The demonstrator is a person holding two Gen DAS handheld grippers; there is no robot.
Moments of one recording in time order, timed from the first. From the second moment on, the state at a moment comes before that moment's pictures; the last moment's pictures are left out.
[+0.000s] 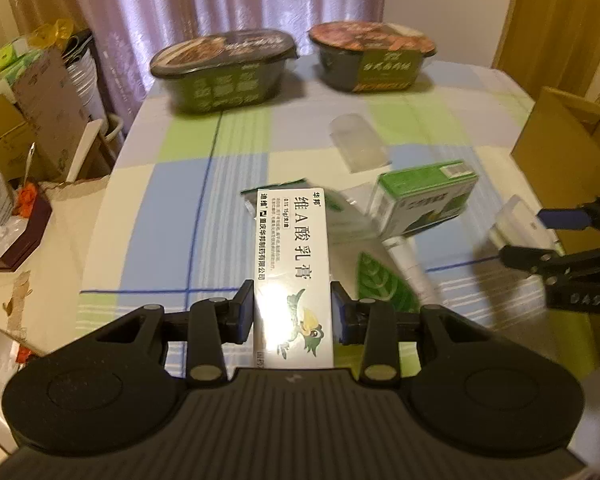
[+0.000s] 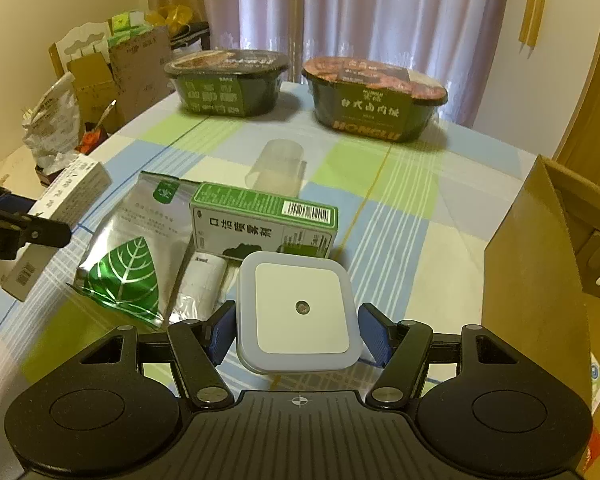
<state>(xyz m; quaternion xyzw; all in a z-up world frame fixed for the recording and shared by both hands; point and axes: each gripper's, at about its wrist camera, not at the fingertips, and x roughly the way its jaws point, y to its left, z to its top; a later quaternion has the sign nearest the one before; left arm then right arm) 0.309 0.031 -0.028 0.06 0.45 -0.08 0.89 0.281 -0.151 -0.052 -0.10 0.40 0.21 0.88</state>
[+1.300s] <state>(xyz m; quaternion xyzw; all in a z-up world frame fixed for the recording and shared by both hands) 0.301 -0.063 -0.017 0.06 0.43 -0.18 0.88 0.249 -0.189 -0.002 -0.07 0.35 0.19 0.92</state>
